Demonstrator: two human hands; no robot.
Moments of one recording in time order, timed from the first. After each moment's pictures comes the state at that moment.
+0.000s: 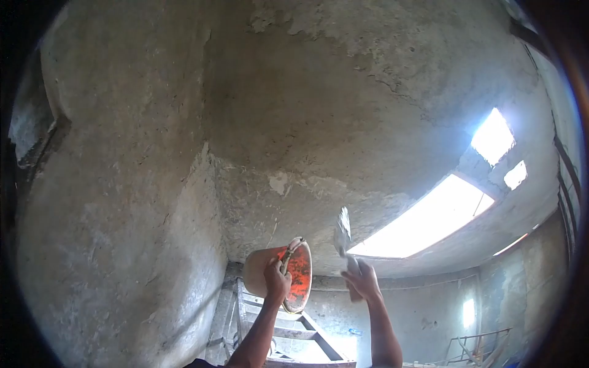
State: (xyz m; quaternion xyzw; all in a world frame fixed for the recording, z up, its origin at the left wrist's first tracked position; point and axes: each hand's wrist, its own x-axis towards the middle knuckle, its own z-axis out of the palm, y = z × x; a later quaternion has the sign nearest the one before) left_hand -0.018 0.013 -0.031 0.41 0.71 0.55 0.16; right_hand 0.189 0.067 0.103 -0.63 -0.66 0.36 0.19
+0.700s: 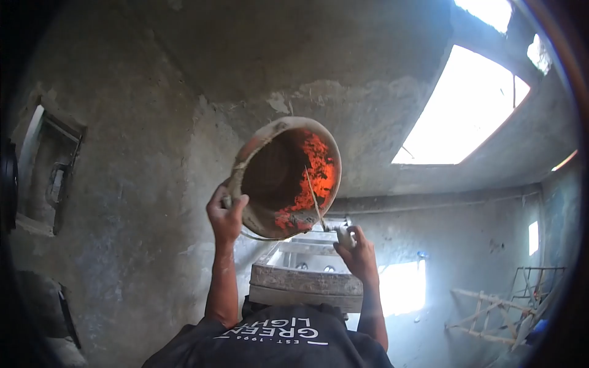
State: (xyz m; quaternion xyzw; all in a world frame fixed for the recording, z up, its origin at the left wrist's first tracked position) left_hand -0.044 -0.120 0.142 0.44 0.65 0.58 0.23; right_hand 0.255 -0.125 0.076 -0.57 -0.63 0.45 0.28
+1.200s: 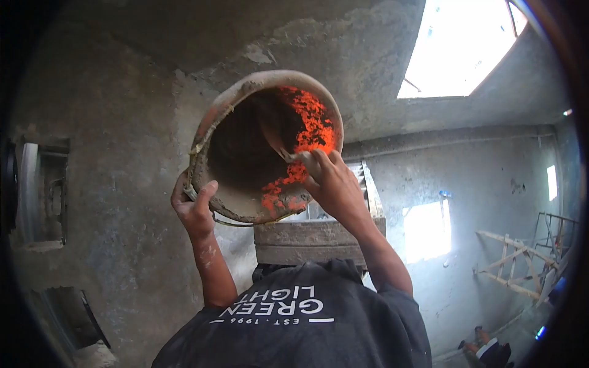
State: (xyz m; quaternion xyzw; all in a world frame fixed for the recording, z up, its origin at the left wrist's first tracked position) left_hand -0.025 -0.164 0.189 0.46 0.62 0.58 0.25; right_hand 0.207 -0.105 0.120 -0.54 -0.73 0.35 0.23
